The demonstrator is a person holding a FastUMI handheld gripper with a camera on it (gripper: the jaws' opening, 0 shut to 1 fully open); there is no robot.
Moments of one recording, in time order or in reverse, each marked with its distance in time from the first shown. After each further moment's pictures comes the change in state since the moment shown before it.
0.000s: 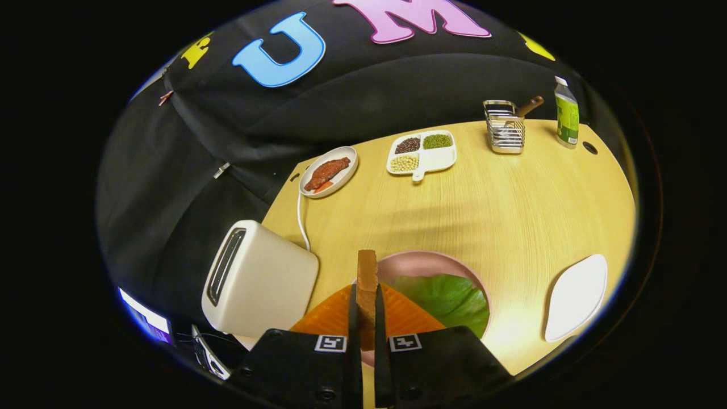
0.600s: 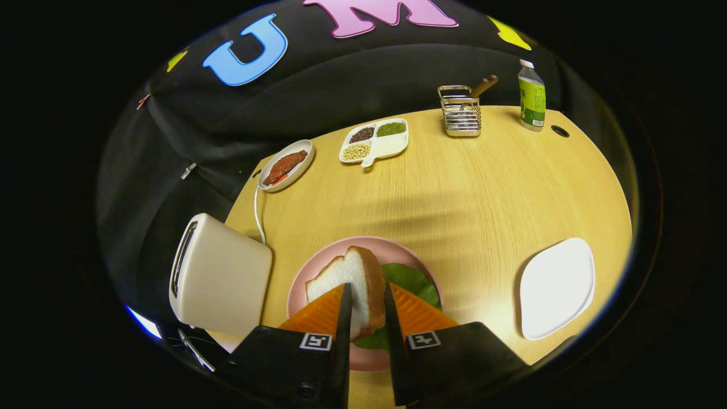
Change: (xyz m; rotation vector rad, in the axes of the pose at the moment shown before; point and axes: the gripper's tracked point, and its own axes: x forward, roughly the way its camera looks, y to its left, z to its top) arm -0.011 -0.065 -0.019 0.024 0.017 -0.163
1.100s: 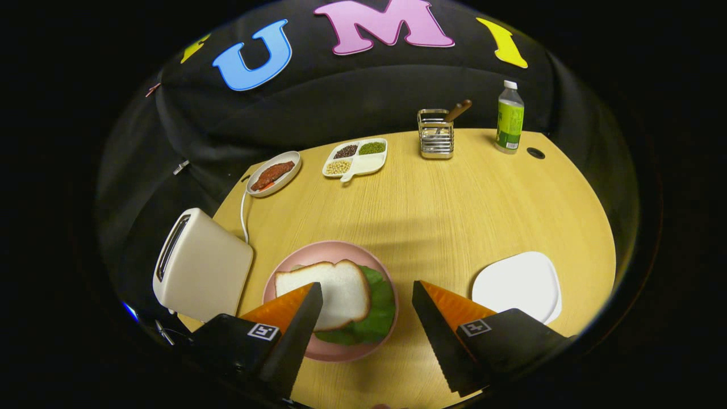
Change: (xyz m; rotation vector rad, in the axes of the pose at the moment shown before) arm -0.050 -0.028 0.022 -0.089 -0.136 -0.072
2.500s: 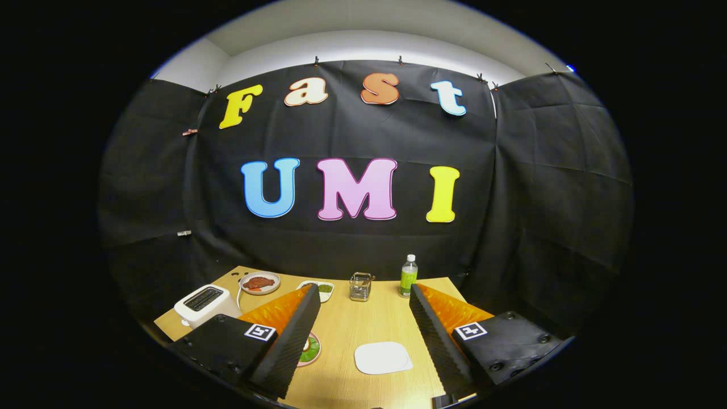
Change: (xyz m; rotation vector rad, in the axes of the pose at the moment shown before) arm -0.334 -0.052 0.118 -0.160 -0.707 -0.204
